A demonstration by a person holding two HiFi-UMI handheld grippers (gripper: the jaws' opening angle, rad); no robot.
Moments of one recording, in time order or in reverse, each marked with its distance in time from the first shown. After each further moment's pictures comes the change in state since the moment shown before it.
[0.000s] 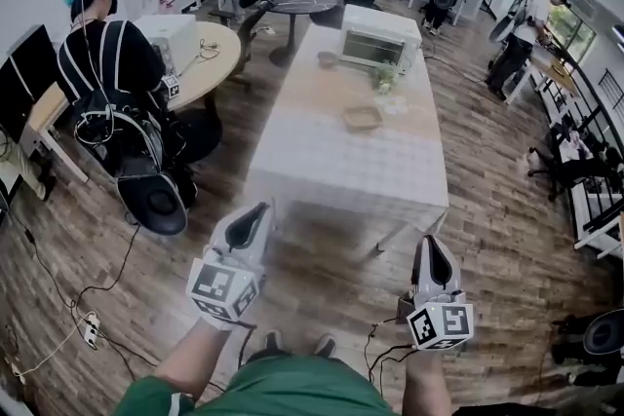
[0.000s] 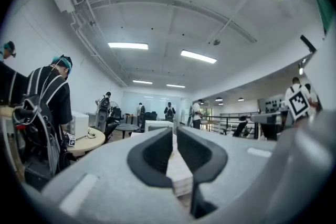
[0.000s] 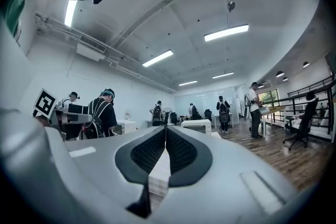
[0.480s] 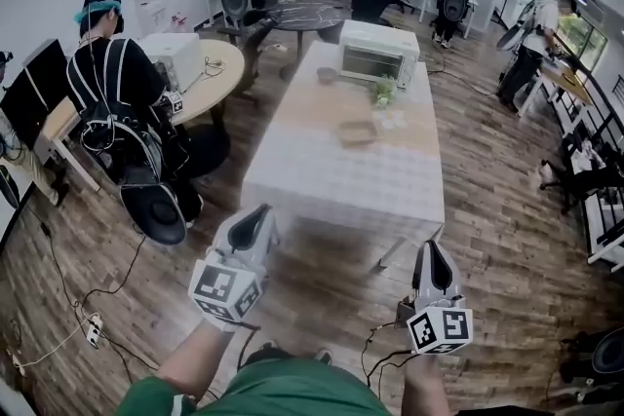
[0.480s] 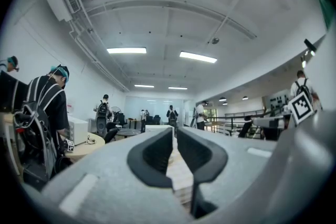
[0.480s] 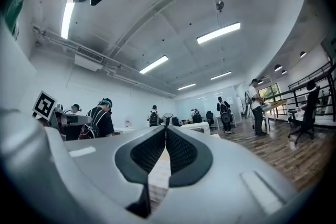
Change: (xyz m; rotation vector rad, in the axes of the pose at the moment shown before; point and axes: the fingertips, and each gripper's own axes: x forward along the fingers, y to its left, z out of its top) left arm 0.057 -0.074 0.013 0.040 -0.029 0.050; right arm -0.008 -0.097 0.005 0.069 -0.059 0.022
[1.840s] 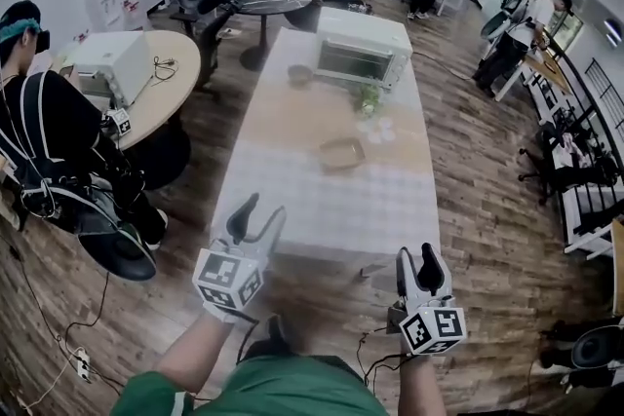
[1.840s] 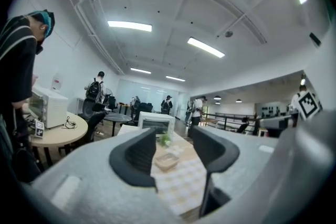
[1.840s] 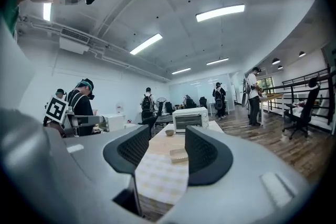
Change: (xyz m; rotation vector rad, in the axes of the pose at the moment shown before) left arm 0.266 0.162 -0.081 -0.128 0.097 -0.107; right arm 0.257 -0.046 -0.064 0.003 0.172 -0.079
